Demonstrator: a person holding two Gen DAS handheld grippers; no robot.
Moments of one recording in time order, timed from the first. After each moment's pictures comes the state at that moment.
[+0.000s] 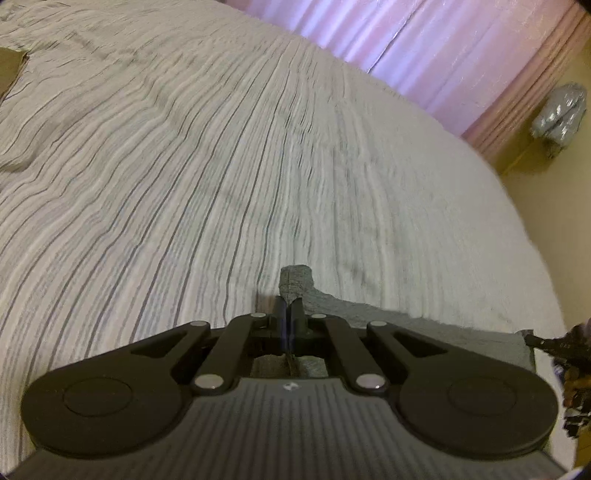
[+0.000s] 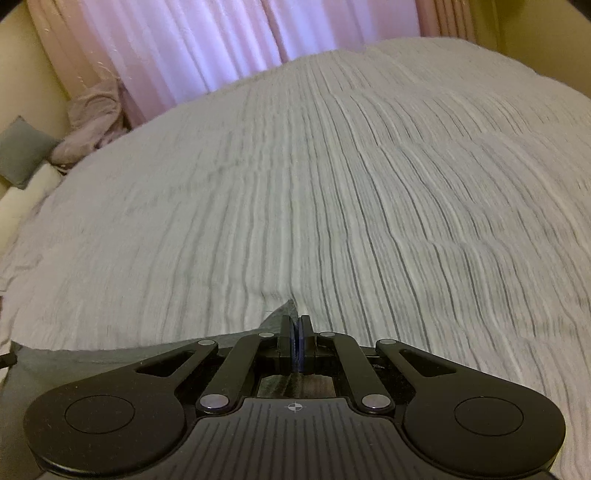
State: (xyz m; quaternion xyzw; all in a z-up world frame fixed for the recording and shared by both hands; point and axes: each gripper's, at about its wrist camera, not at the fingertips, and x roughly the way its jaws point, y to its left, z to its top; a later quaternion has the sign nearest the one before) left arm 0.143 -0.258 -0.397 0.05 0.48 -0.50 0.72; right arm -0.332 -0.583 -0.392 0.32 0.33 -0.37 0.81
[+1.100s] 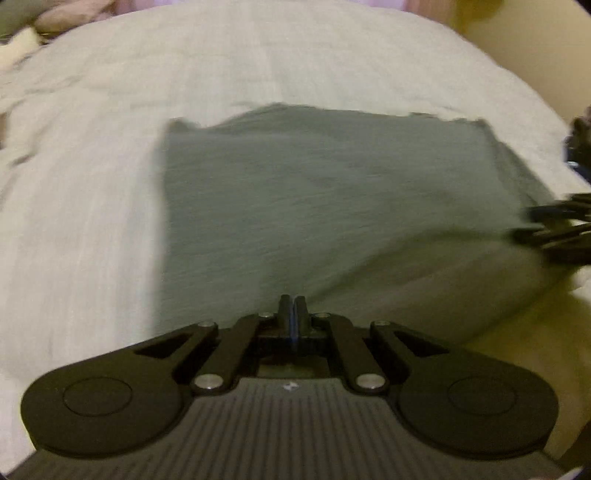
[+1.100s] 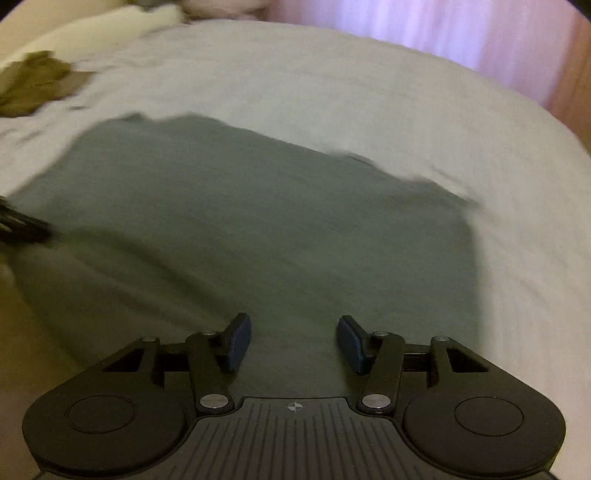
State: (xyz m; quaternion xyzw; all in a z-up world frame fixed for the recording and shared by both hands) left arm -0.049 -0.141 -0.377 0.26 0.42 -0.52 0.70; right arm -0.340 -0.358 -0.390 0.10 0.46 -0.28 0.83
